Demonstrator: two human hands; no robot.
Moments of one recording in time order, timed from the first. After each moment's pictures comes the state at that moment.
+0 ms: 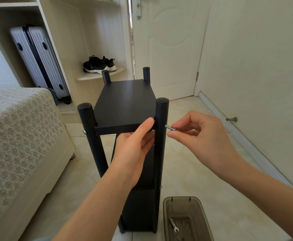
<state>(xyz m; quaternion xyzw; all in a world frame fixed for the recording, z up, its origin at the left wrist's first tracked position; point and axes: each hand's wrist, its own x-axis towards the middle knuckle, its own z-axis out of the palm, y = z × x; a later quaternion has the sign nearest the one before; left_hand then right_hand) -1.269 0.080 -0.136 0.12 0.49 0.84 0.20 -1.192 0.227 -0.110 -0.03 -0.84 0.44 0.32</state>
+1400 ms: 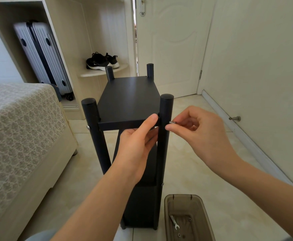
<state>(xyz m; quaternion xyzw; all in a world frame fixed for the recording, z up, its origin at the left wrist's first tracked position) -1.262 0.080 -0.130 0.14 0.50 0.83 0.18 -1.203 0.224 -0.115 -0.01 -0.84 0.42 0.35</state>
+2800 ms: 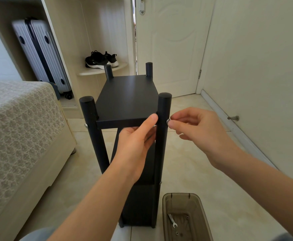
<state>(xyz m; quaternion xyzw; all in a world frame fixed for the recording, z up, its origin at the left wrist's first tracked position) -1.267 0.082 -0.141 0.13 0.54 0.81 0.17 -1.207 0.232 -0.112 -0.09 -0.79 0.56 0.24</state>
